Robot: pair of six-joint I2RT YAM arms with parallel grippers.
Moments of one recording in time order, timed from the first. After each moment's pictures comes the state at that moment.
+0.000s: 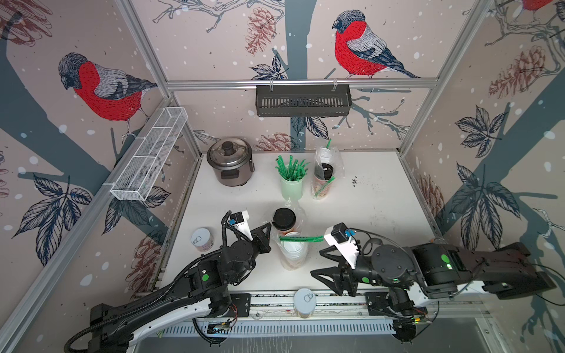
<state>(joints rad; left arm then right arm) -1.10 0.51 0.46 -0.27 -0.58 -0.97 1.65 0.94 1.17 -0.71 0.29 0.55</state>
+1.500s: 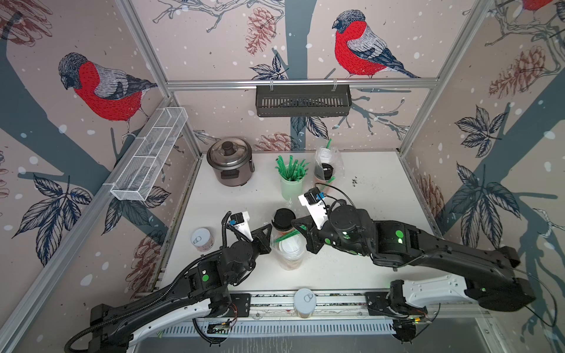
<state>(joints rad) -1.10 0.50 0.45 -0.27 -0.55 -1.00 1.34 1.23 1.38 -0.59 0.20 0.42</state>
